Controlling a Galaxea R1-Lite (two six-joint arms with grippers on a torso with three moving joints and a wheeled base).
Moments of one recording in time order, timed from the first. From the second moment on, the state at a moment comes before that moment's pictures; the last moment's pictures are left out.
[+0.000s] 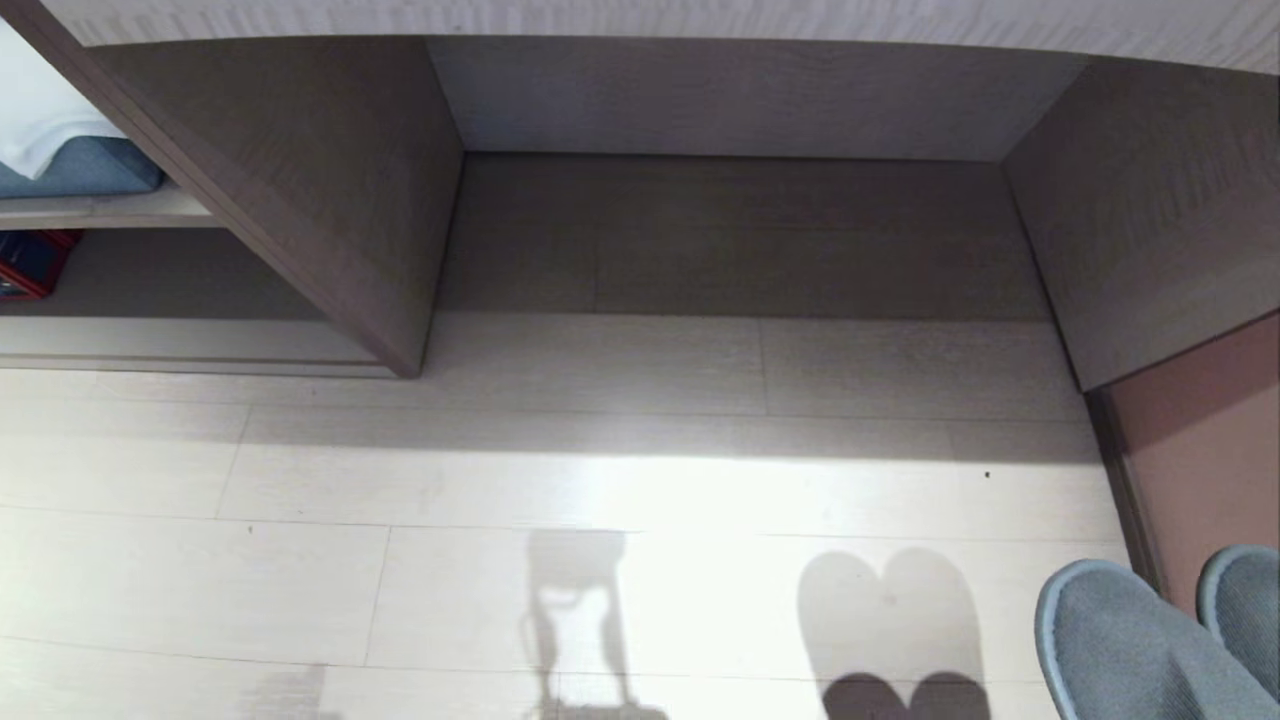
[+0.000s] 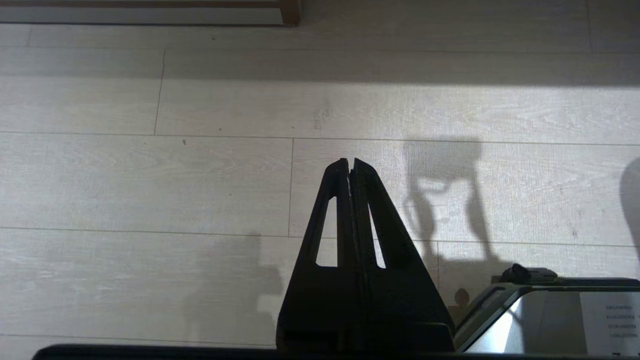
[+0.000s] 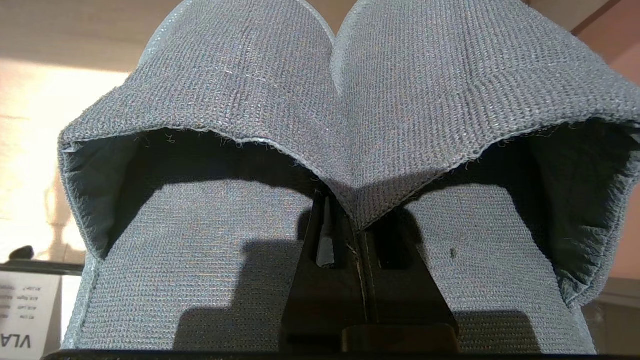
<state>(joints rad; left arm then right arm) 0.00 0.00 0.00 0.00 0.00 -0.01 0.00 0.00 0.00 0.00 0.01 -0.04</state>
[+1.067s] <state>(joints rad) 0.00 0.00 0.00 0.00 0.00 -0.01 0.00 0.00 0.00 0.00 0.01 -0.05</state>
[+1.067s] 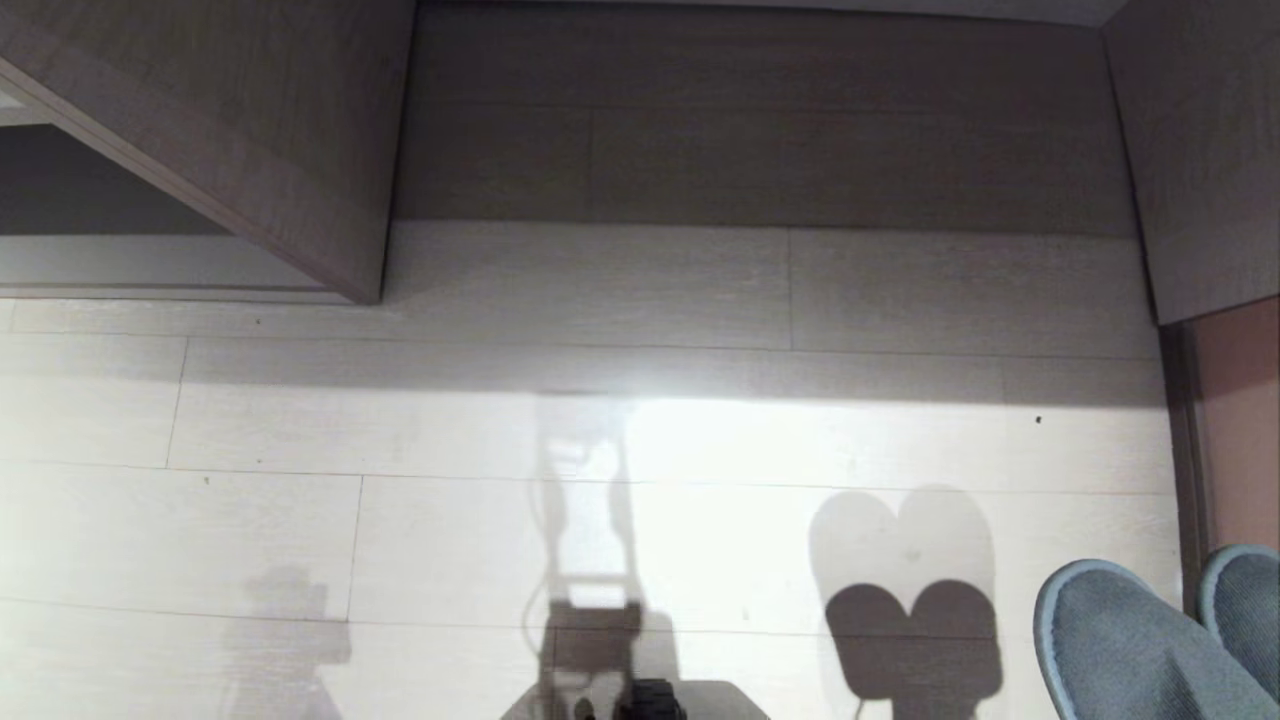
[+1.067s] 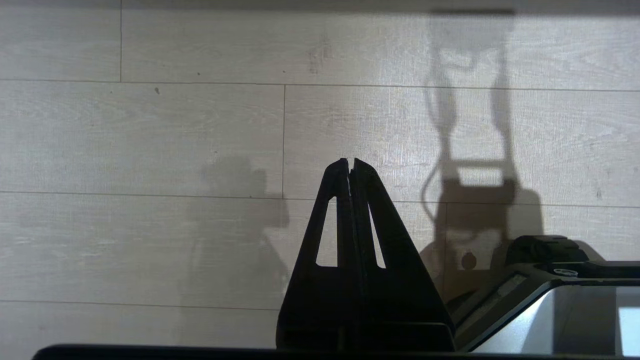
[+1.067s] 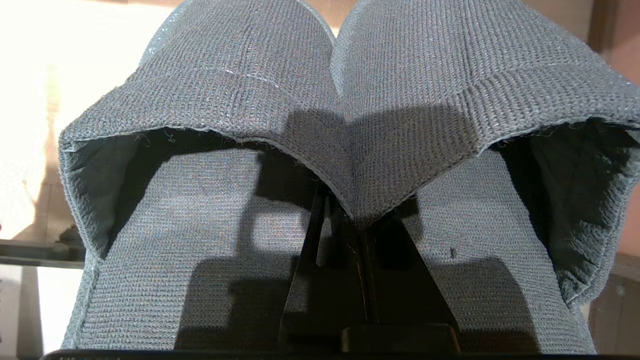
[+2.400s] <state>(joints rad) 0.00 0.00 0.00 0.00 0.00 -0.01 0.00 0.00 0.00 0.00 0.01 -0.04</state>
